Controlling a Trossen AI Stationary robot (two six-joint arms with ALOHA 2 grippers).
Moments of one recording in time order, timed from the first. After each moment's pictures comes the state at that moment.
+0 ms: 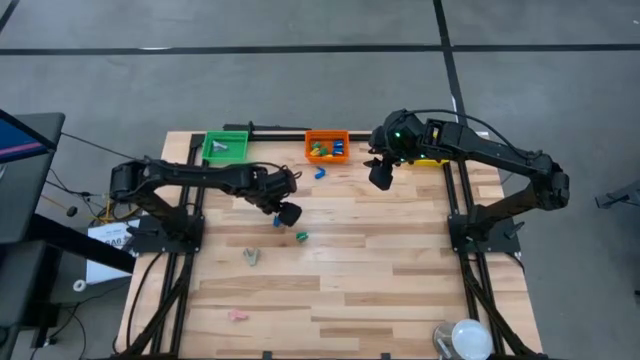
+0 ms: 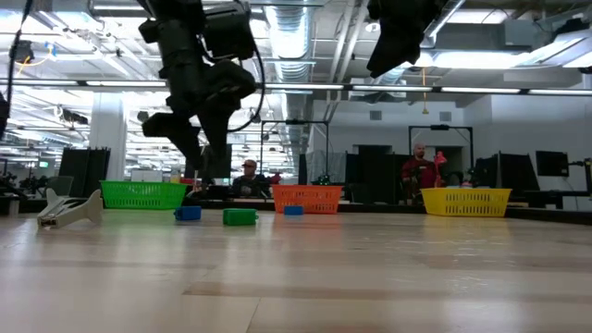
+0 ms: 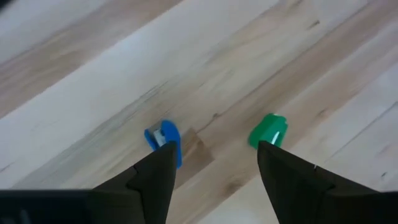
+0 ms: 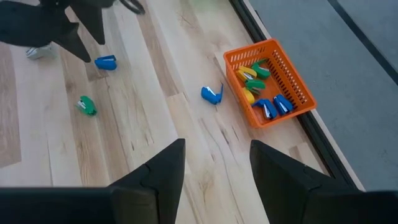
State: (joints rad) left arm 0.18 1.52 0.99 -0.70 0.03 -0.82; right arm -0.34 1.35 1.35 -0.83 0.05 -0.03
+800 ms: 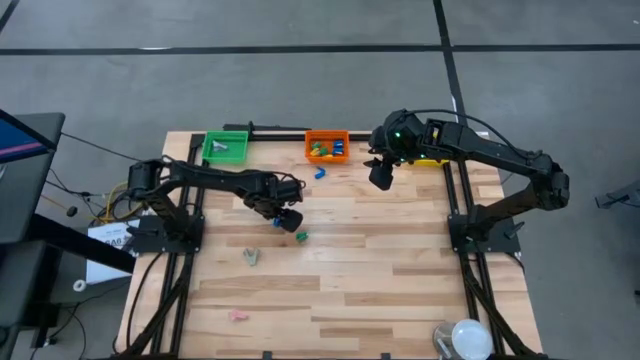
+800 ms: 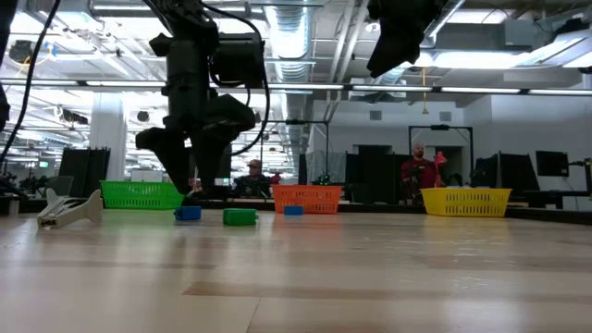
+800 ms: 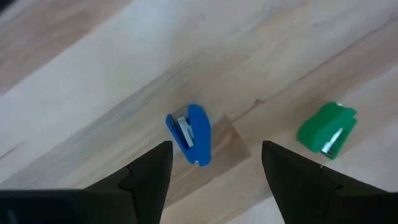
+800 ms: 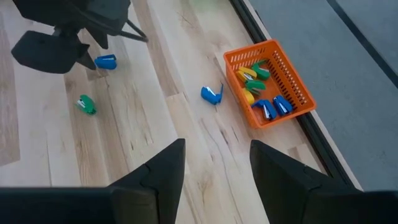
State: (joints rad) left arm 0.16 1.67 1.03 -0.78 0.00 -0.84; right arm -0.34 1.35 1.35 -0.83 0.05 -0.04
